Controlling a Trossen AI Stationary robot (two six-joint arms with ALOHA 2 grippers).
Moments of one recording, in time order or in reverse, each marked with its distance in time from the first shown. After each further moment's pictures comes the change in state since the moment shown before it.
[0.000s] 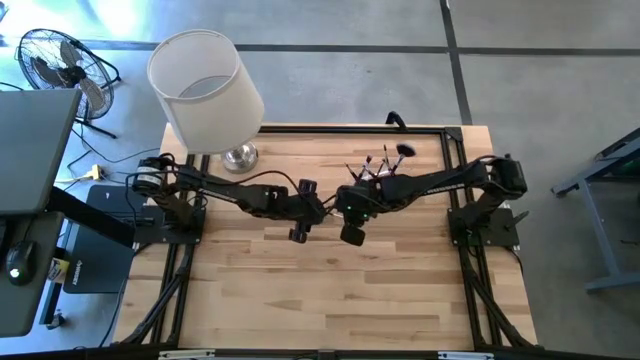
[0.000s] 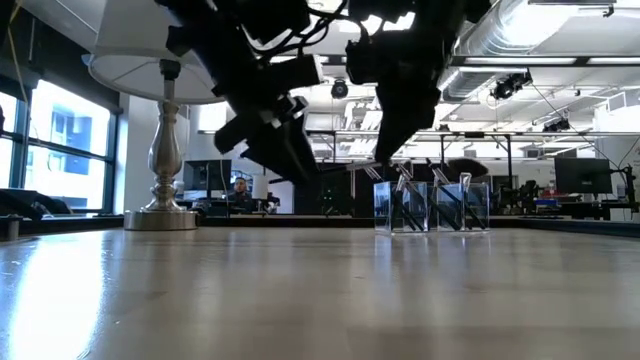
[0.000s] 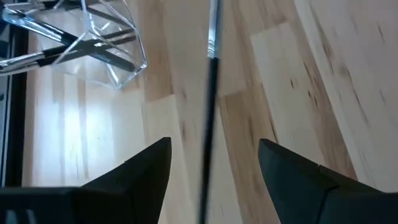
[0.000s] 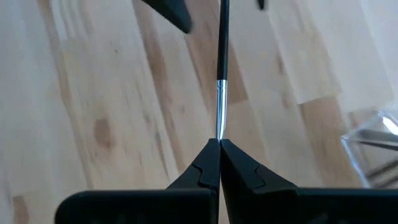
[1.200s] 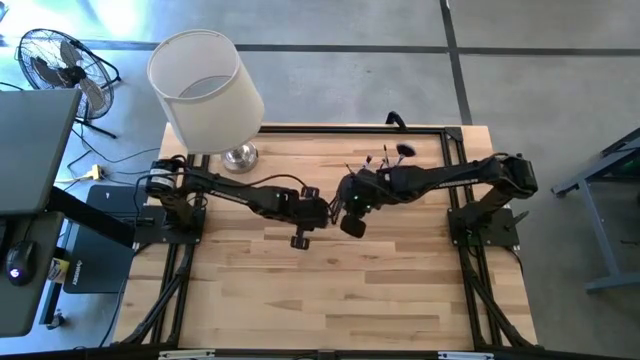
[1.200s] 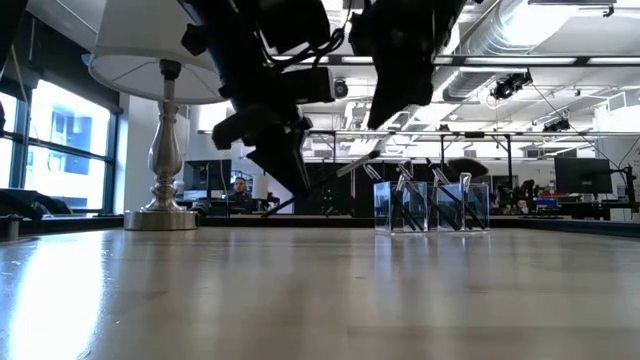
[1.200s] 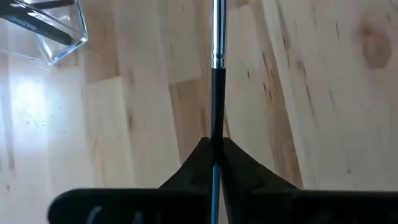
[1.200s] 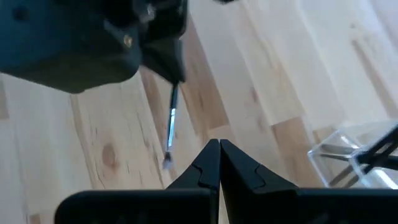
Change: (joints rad) left arm -0.002 0.099 0.122 -0.184 0.111 -0.140; right arm -0.022 -0.082 0.036 -0.009 0.030 0.010
